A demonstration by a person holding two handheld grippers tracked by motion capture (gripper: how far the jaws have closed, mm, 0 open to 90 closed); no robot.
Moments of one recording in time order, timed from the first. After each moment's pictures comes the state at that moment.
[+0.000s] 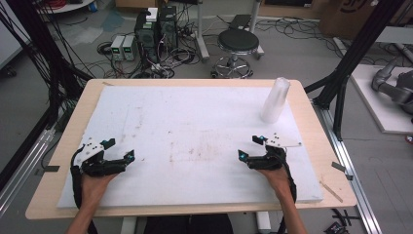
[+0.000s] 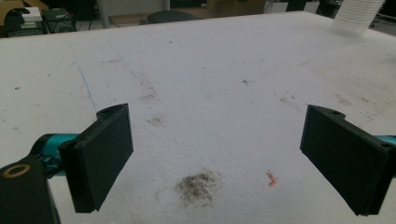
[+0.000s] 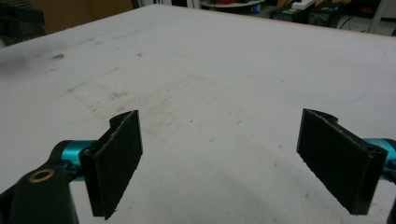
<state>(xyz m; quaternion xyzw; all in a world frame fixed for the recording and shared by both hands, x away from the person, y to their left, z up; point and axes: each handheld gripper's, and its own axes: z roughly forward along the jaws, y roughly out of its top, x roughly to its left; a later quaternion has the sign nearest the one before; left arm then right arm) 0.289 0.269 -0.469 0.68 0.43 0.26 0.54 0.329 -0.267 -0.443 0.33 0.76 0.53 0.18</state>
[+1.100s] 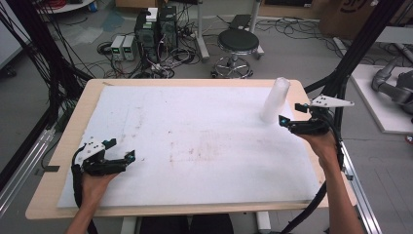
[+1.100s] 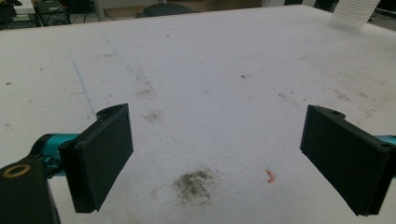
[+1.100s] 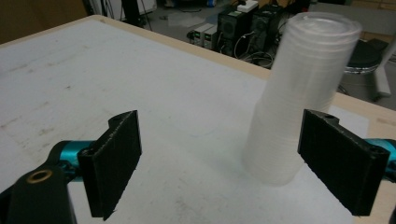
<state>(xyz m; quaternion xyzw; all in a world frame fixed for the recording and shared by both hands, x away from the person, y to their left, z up) 0.292 0.268 -0.468 0.69 0.43 0.25 0.53 0.376 -0.359 -0.326 0.37 0.76 0.47 0.24</state>
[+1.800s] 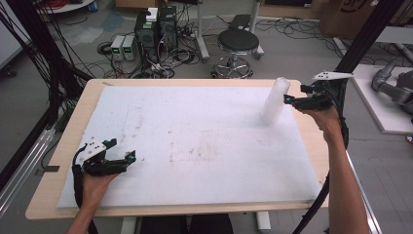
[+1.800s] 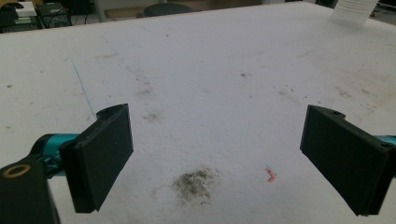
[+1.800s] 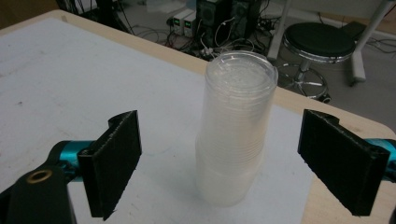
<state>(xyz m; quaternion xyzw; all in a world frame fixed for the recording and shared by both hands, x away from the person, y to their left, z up) 0.292 0.267 -0.468 0.69 0.42 0.25 0.53 0.435 -0.370 -0.297 0.41 0.77 0.43 0.24</state>
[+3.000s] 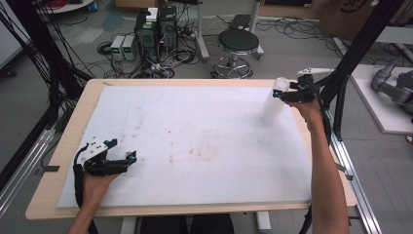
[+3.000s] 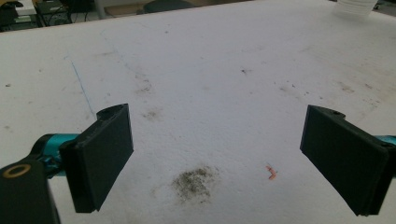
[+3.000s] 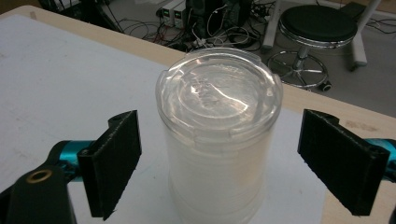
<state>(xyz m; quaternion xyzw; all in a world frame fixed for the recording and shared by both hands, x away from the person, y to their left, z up) 0.292 0.265 -0.468 0.70 0.42 0.25 0.52 0.487 -0.354 -0.325 0.43 0.76 0.42 0.23</state>
